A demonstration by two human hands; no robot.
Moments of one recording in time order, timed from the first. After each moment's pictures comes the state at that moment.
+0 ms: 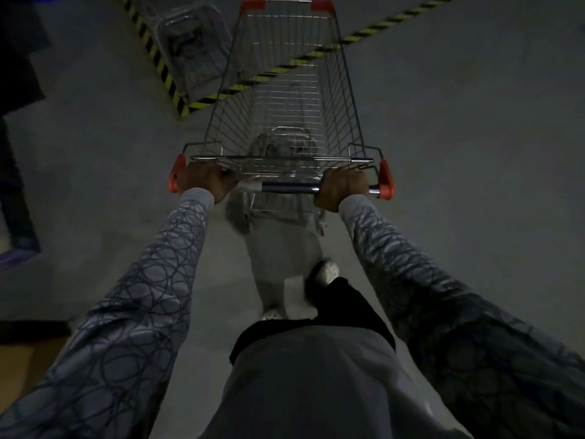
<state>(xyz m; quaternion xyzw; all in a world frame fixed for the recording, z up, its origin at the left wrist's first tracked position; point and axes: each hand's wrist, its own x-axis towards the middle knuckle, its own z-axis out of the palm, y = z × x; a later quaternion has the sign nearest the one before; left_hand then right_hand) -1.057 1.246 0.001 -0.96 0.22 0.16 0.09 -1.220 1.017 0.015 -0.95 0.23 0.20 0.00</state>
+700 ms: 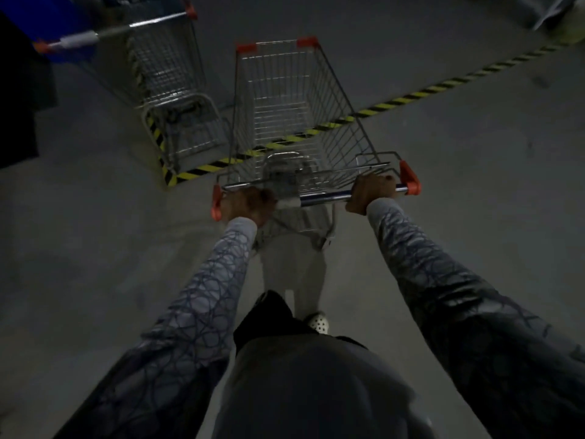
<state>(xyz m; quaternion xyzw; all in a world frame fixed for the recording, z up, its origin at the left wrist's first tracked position) -0.847 0.857 0.007 -0.98 0.11 0.13 -0.03 -0.933 0.611 0.014 -0.95 0.25 0.20 -0.03</state>
